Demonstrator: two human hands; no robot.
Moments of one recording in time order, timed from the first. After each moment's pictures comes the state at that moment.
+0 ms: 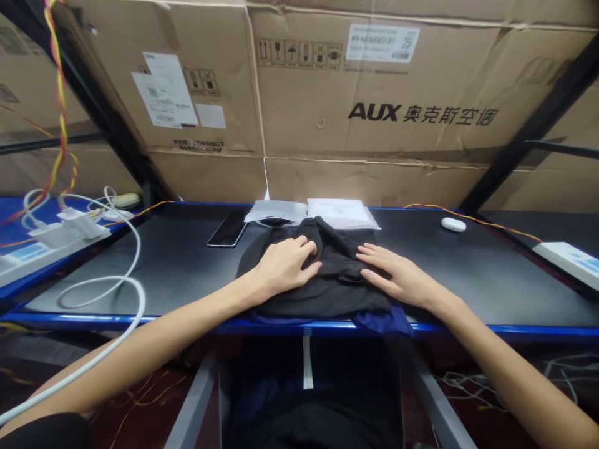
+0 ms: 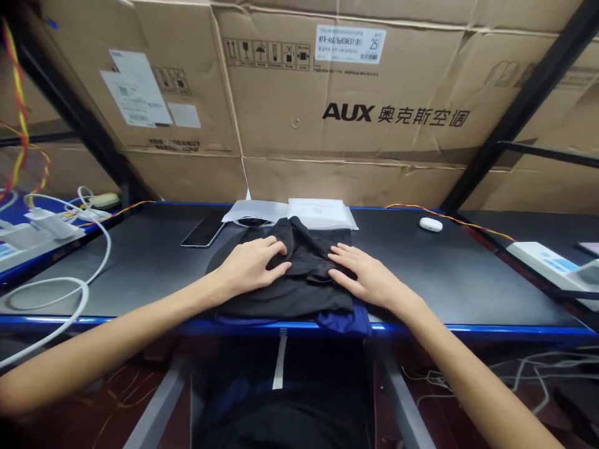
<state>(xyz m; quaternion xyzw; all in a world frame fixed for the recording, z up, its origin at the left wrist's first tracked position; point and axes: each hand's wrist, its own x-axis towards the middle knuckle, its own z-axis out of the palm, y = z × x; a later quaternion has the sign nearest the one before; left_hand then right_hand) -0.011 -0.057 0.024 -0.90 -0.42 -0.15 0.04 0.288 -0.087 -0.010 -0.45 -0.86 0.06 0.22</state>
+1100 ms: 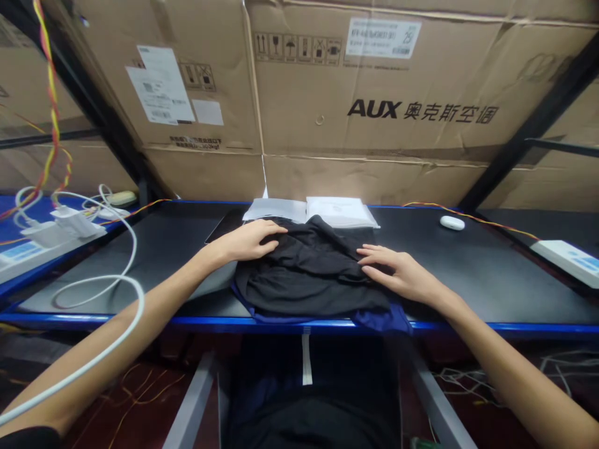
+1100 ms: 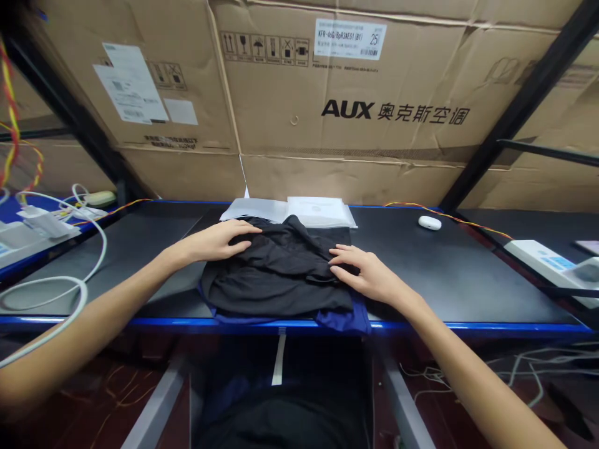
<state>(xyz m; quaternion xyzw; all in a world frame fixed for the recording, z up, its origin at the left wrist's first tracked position) -0.087 0.007 0.039 -0.93 -0.36 -0.11 -0.06 0.290 -0.085 -0.008 -0.45 -0.84 0.13 0.27</state>
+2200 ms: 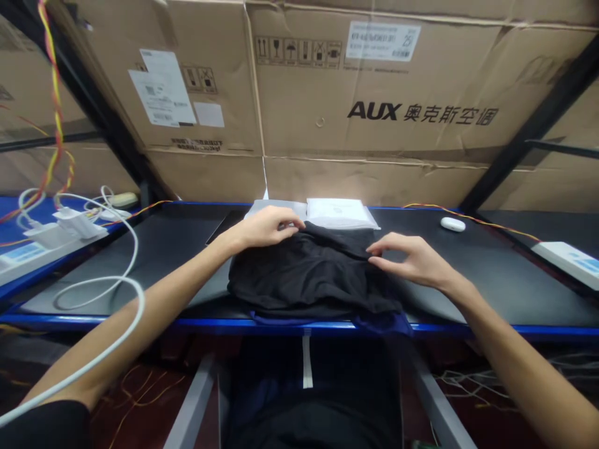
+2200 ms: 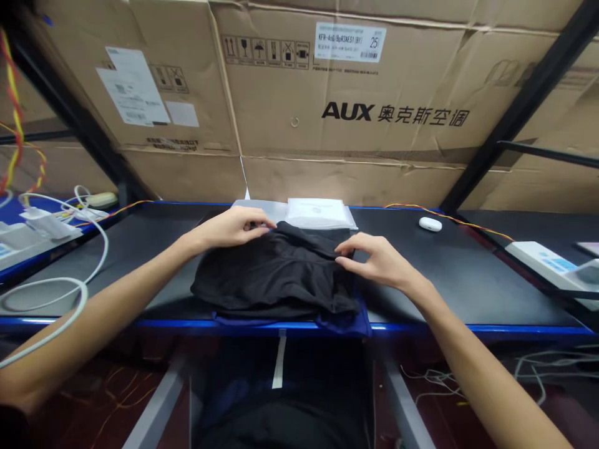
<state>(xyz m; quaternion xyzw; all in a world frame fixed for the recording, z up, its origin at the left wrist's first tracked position) -0.050 0.014 0.070 -0.93 -0.31 -0.16 -0.10 0.294 -0.078 0.031 -0.45 -0.83 0.13 0.30</state>
